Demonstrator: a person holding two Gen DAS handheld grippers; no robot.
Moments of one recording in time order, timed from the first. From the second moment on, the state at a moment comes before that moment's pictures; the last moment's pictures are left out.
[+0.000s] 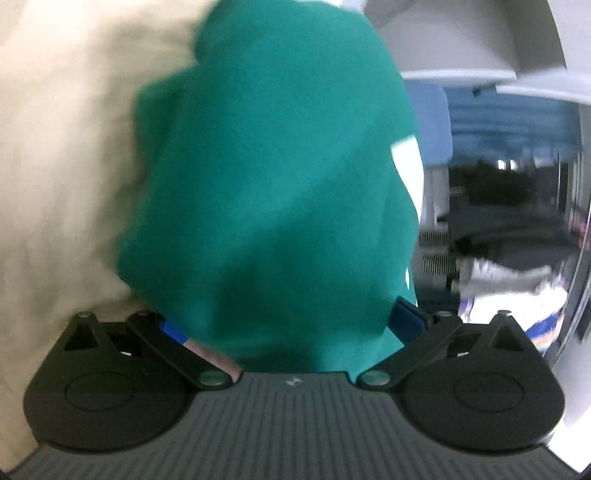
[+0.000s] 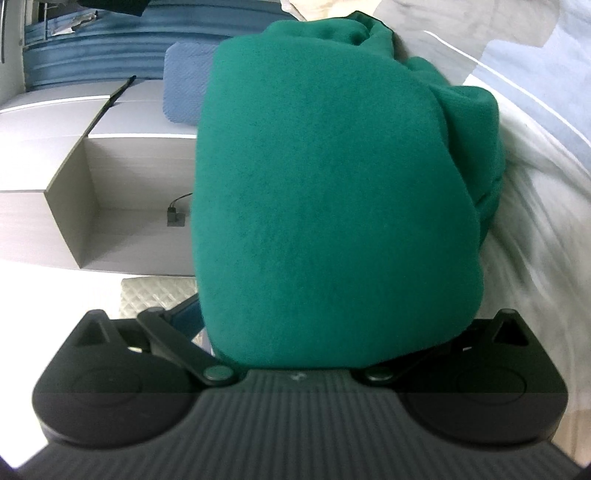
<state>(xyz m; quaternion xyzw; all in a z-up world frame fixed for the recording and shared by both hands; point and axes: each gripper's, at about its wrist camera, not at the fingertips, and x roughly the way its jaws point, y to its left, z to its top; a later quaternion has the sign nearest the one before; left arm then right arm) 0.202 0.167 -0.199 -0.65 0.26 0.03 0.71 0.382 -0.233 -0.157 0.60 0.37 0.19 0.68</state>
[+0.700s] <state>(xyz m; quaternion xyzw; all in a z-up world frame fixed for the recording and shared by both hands) 0.228 0.188 -0.171 -0.58 0.20 0.10 0.78 0.408 -0.209 -0.163 0.53 0.36 0.23 0.74</state>
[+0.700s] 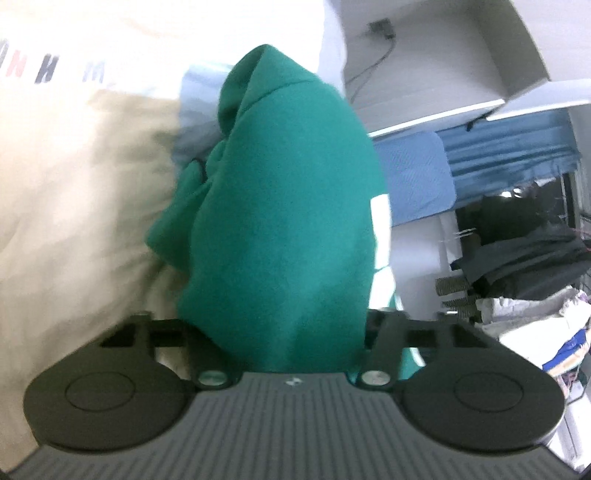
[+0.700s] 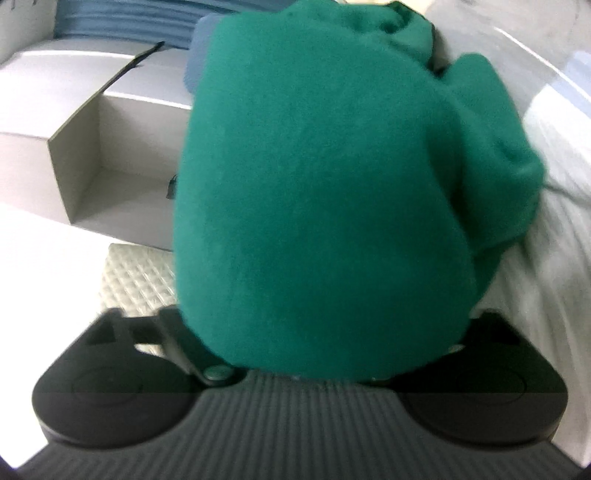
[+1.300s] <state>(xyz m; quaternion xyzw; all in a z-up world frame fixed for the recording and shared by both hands) 0.159 0.158 -0.091 -0.52 0.20 -0.01 0.83 0.344 -0.247 -0.089 0.45 0.29 0.27 0.80</state>
